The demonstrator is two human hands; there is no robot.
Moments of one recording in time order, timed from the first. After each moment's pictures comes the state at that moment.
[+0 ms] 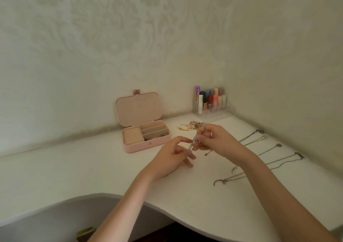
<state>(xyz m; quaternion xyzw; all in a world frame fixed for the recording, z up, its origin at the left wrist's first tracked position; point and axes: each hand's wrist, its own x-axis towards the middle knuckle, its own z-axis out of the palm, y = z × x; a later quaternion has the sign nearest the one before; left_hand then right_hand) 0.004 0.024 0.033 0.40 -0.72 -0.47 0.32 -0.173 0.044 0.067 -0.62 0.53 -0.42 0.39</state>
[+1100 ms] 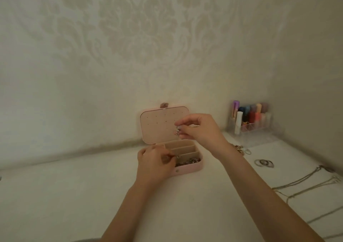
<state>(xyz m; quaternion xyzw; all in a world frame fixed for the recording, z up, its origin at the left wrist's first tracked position) 0.085 -0.064 0.029 0.59 -0.71 -0.08 0.38 -0.067 -0.081 0.103 -0.61 0.42 -0.52 0.43</state>
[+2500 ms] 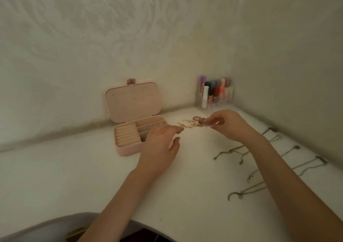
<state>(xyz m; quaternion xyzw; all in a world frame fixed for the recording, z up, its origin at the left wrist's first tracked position) 0.022 -0.039 0.013 0.38 -0.83 -0.02 0.42 -0.208 -0.048 0.054 -0.66 0.66 -0.31 0.18</state>
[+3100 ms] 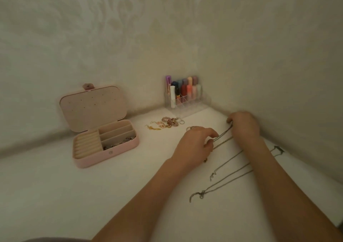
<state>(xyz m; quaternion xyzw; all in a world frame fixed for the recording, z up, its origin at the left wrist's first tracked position) -0.138 -0.025 0.016 0.29 -0.89 -0.18 0.31 -0.317 -0.023 0.030 -0.49 0.86 -0.17 -0.04</state>
